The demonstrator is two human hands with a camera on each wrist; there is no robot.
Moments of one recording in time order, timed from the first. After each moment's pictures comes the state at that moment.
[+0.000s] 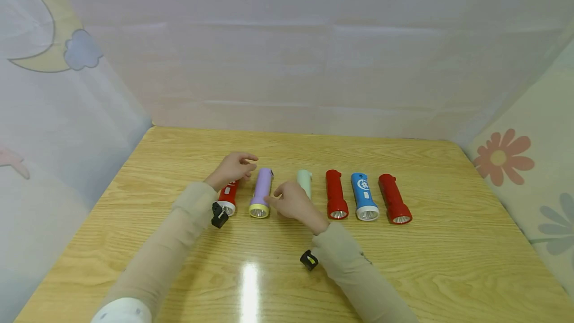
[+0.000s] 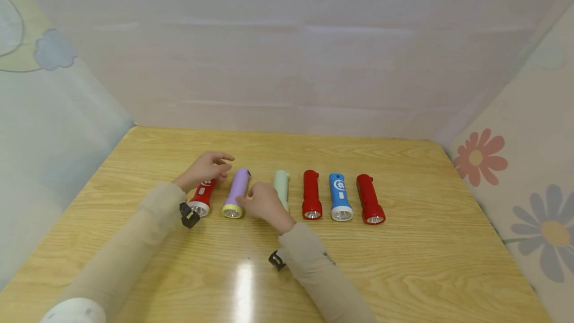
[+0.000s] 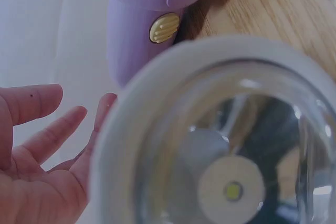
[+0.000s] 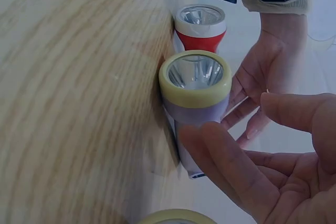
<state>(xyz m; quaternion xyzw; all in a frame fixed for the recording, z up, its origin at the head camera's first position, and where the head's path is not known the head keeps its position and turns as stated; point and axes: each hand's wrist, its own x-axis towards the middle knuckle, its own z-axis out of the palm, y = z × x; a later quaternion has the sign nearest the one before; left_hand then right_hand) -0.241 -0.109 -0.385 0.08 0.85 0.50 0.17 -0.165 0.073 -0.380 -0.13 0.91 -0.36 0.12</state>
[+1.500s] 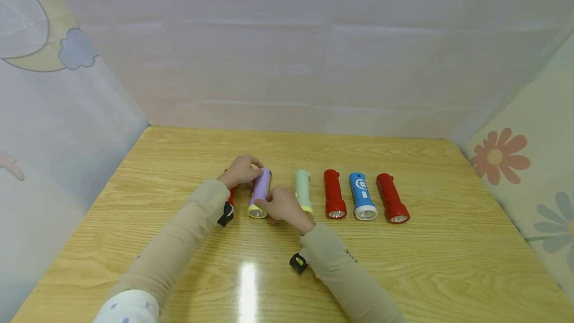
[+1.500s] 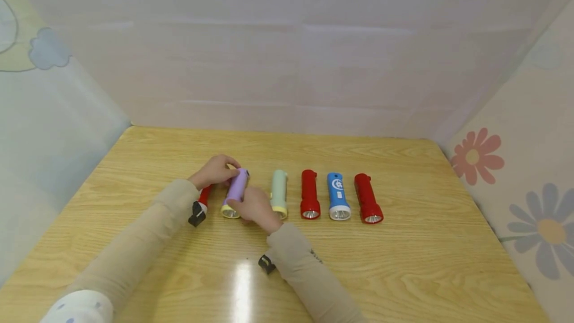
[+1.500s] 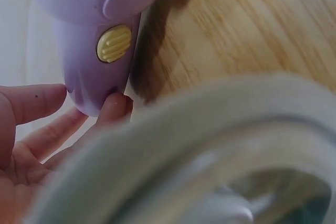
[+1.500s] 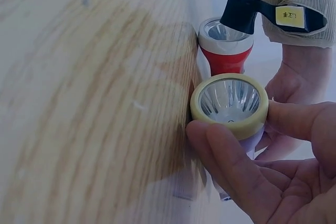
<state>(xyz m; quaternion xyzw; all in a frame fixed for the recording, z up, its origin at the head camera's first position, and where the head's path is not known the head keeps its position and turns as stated) -0.251 -0.088 -0.399 0.12 0.90 0.38 0.16 -0.167 0.055 -0.398 -0.10 0.91 -0.38 0.17</state>
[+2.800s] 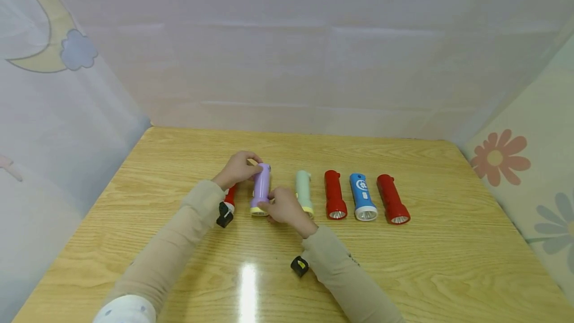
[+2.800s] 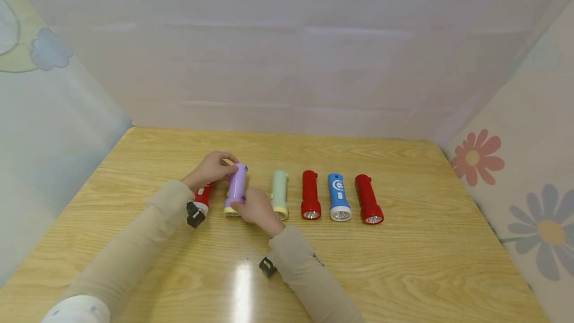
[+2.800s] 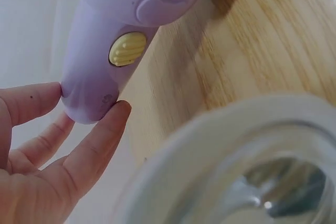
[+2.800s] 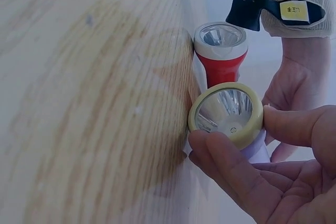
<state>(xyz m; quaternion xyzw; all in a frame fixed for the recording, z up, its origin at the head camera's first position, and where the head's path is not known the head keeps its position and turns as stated) -0.244 -0.094 -0.389 0.09 0.85 0.49 0.14 -0.165 0.058 -0.399 -0.11 0.89 -0.41 0.15</state>
